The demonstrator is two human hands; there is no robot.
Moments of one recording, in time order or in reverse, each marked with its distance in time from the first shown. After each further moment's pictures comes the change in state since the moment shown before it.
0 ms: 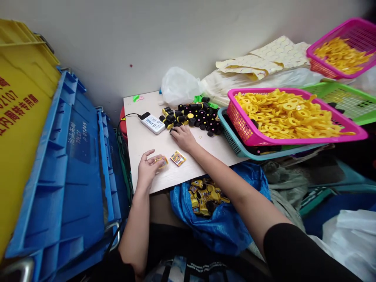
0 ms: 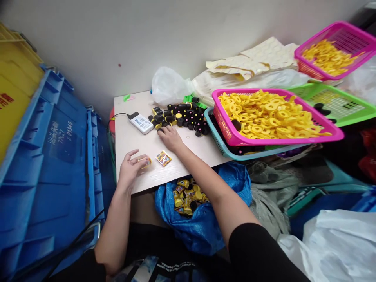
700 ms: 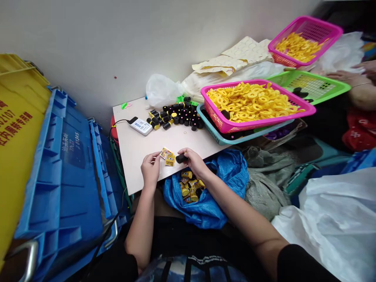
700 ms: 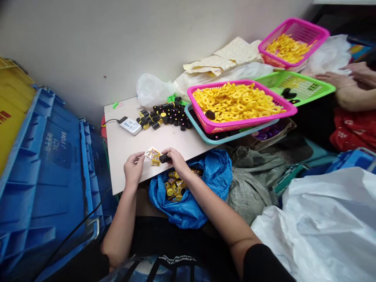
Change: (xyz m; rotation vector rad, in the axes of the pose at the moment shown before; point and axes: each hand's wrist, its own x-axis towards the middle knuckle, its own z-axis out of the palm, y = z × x) left_hand -0.036 0.001 0.047 0.482 0.119 0.413; right_hand -0.138 -0.058 -0.083 1.581 0.180 0.807
